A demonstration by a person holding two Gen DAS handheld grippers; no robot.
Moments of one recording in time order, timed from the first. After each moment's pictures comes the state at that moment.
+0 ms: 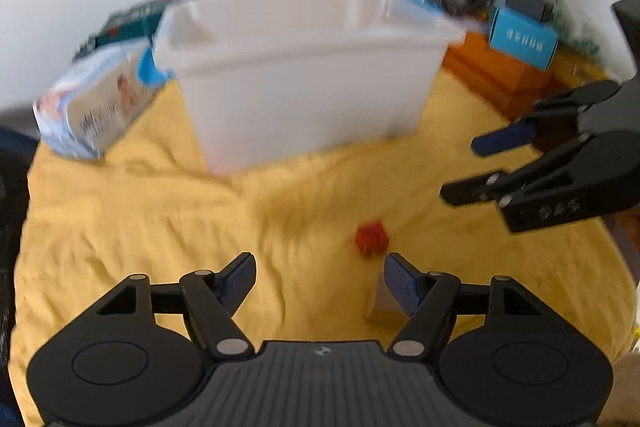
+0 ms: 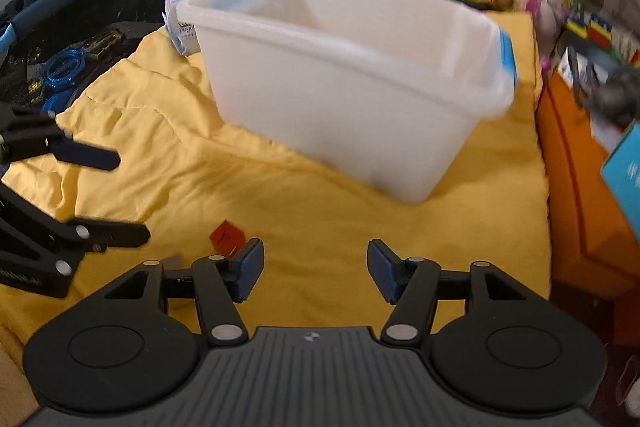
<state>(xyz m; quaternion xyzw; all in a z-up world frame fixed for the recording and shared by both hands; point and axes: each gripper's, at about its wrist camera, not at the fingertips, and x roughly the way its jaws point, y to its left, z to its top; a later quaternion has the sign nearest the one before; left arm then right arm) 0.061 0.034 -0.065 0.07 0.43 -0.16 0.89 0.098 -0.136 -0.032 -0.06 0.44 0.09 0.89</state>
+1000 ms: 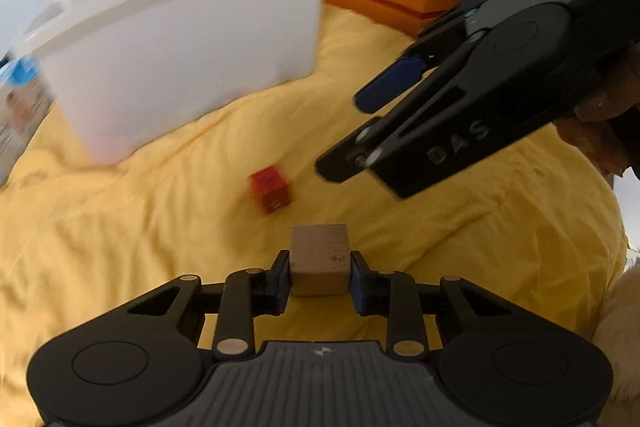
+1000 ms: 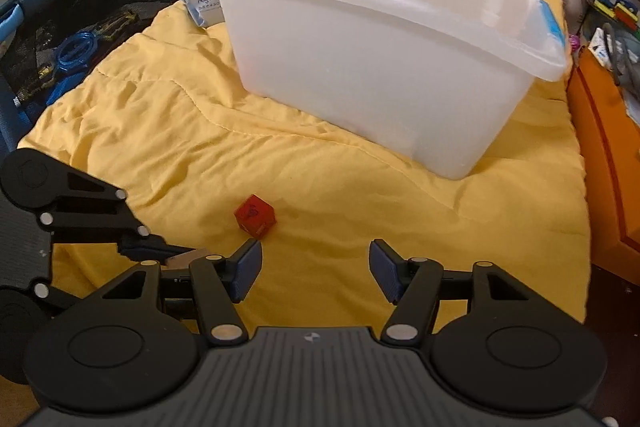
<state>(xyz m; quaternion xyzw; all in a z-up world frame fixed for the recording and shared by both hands) 0.040 0.003 -0.104 0.13 0.43 -0.28 0.85 0.103 -0.116 -0.051 -0.06 0.47 0.12 0.87</state>
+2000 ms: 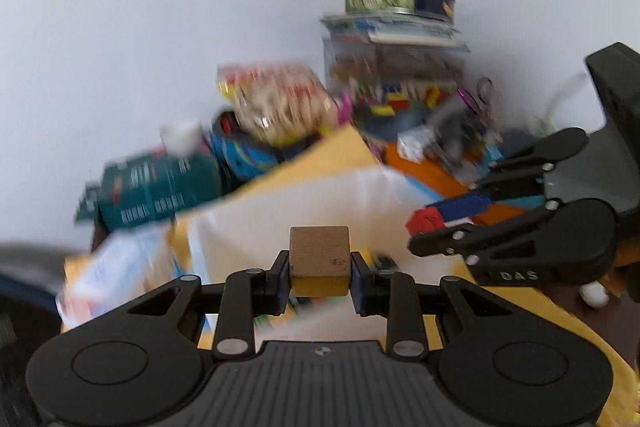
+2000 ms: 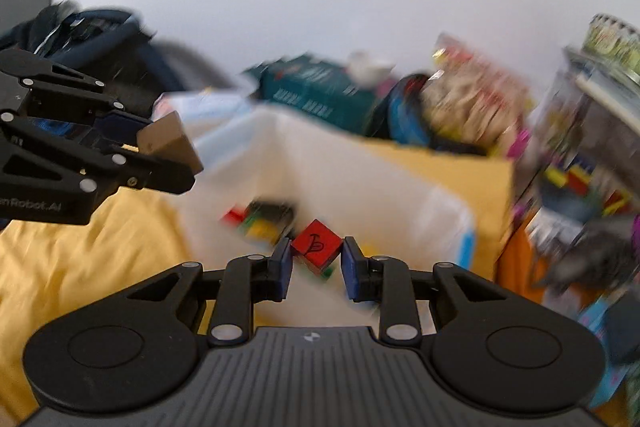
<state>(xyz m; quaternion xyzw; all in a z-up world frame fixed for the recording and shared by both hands) 0.142 0.054 0.052 0.08 0.25 -0.21 0.94 0.157 -0.124 0.065 -0.14 0.32 0.08 0.93</state>
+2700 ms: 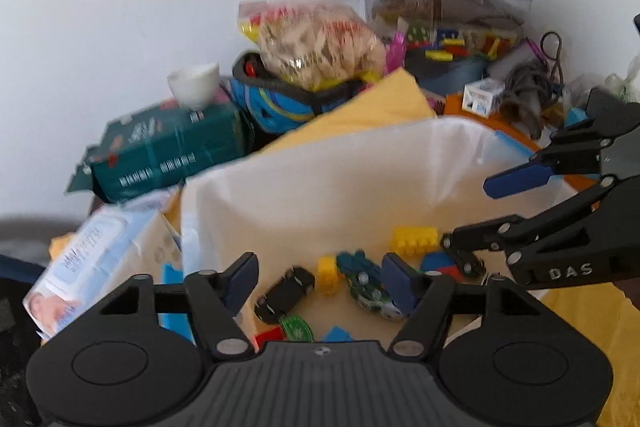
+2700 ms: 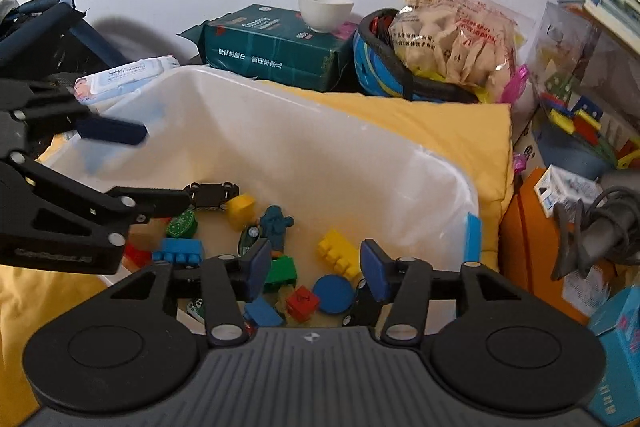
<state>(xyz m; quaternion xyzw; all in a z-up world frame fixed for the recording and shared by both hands) 0.216 0.040 -0.009 0.09 0.31 -0.17 0.93 0.227 -0.148 0.017 -0.11 0.38 0.03 0.92</state>
